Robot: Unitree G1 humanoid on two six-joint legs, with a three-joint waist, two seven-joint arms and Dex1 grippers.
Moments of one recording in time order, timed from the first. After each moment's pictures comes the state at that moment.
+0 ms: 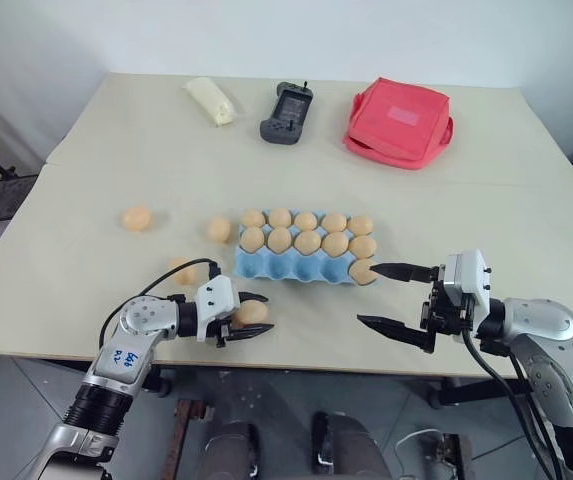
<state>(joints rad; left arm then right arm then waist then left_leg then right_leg) -0.29 0.53 -0.16 0.06 -0.18 0.04 -1.01 -0.10 -0.70 -0.12 -0.36 0.57 0.33 1.06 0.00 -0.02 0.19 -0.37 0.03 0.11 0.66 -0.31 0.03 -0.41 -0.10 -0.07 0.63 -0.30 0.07</state>
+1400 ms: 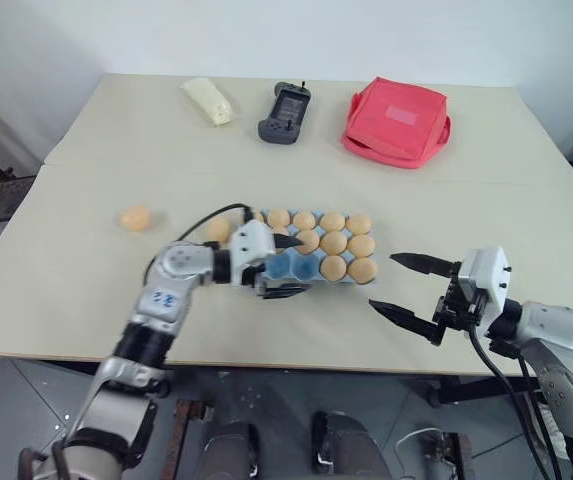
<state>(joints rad) -0.56 0.45 -0.11 0.19 -0.21 0.02 -1.05 -0.09 -0.70 -0.16 -0.38 0.55 0.31 0.96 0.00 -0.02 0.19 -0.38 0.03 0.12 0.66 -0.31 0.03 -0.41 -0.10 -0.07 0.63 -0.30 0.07</state>
